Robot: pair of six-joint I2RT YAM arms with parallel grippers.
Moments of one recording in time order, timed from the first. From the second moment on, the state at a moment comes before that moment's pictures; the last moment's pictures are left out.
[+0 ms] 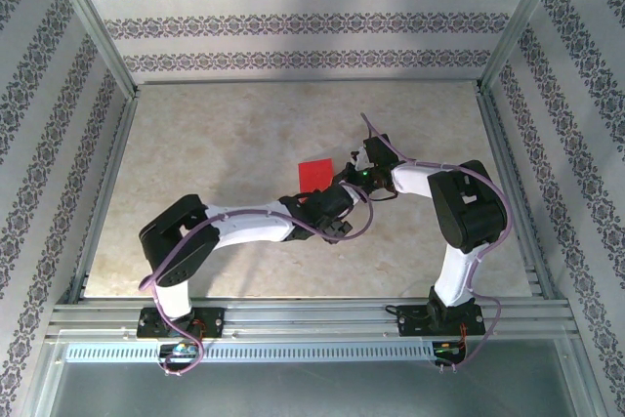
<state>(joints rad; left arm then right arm) -0.98 1.84 1.14 -0.28 -0.29 -0.06 0.34 1.86 0.96 -0.10 -0.72 0.86</state>
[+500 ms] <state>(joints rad) -0.99 1.89 1.20 -0.33 -0.37 -0.03 0.35 1.86 0.96 -0.10 -0.72 0.86</state>
